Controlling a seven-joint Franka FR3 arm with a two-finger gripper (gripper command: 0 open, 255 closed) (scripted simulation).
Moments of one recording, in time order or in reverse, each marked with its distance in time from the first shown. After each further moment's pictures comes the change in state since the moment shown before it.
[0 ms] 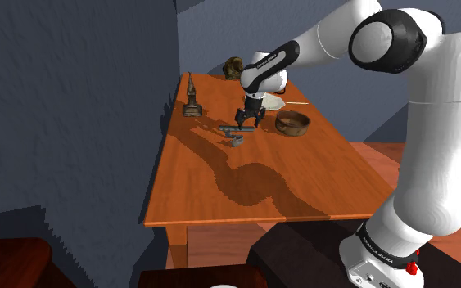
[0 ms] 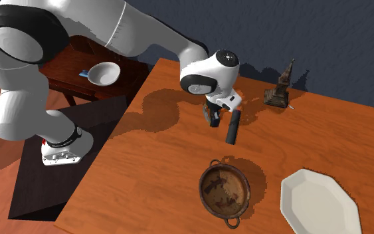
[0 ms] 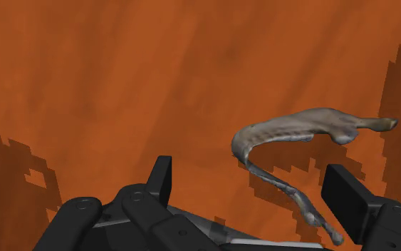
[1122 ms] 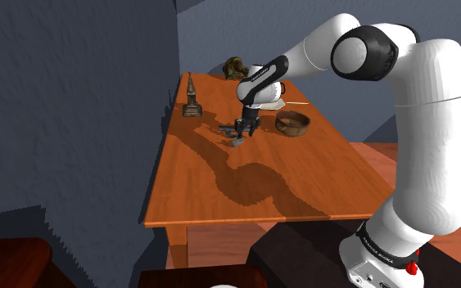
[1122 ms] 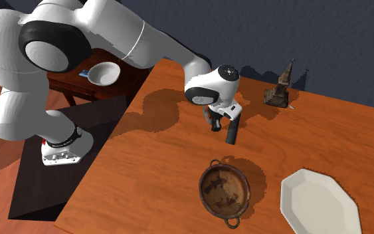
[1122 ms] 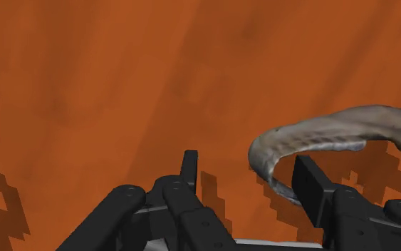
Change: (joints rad) arm -0.013 0.127 0.010 0.053 0.018 0.075 -0.016
